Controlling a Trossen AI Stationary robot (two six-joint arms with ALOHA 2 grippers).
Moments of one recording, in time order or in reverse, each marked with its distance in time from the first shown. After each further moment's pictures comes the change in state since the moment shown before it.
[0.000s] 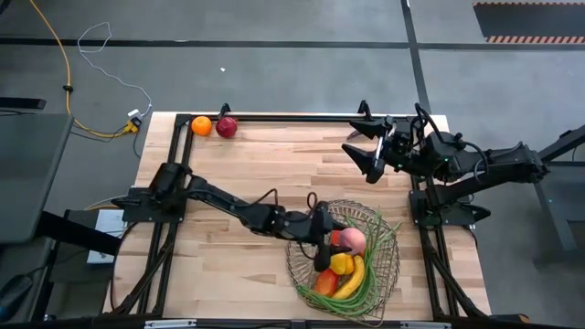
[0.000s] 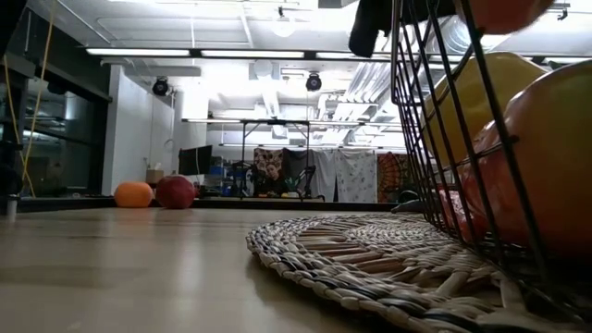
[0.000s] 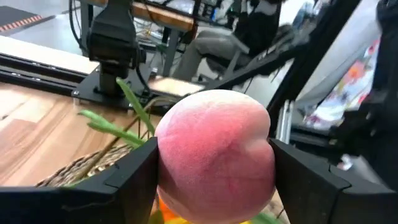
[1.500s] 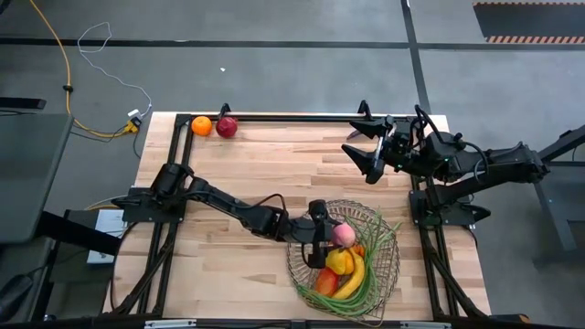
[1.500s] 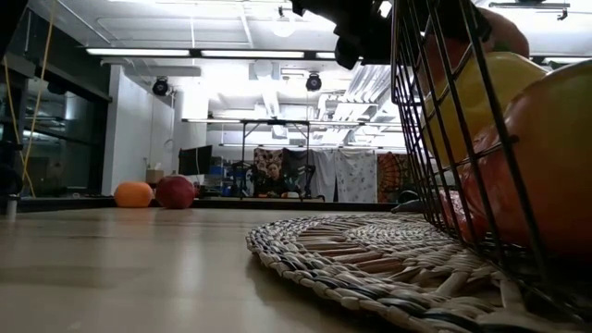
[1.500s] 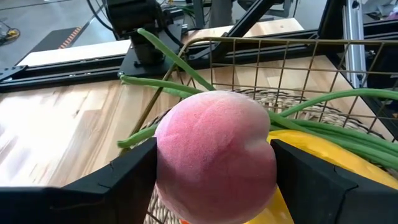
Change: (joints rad) left arm -0.003 0.017 0.006 -0.211 -0.124 0.325; right arm 0.000 0.000 0.000 0.000 0.000 -0.027
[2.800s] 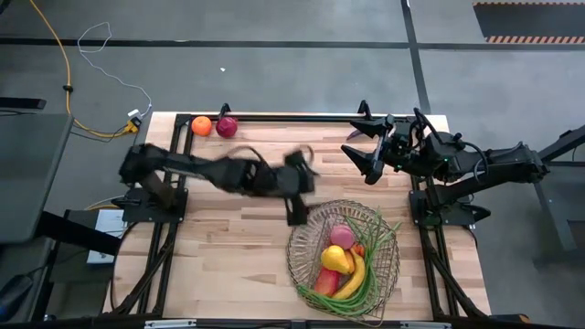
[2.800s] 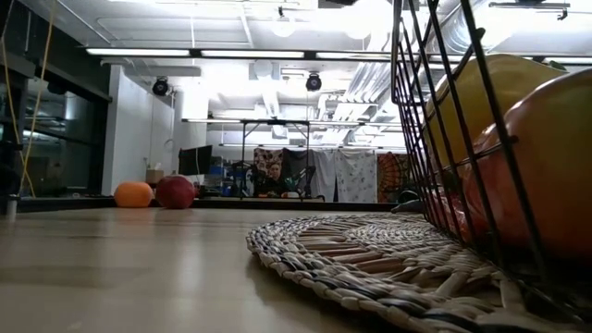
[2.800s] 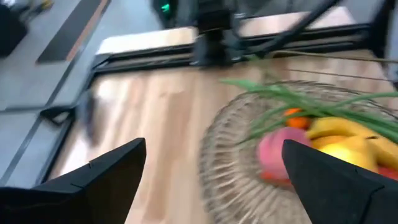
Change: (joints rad) left arm 0.133 -0.298 0.209 -0.671 0.016 0.023; right arm 0.000 0.000 0.000 -0.003 0.000 -0.047
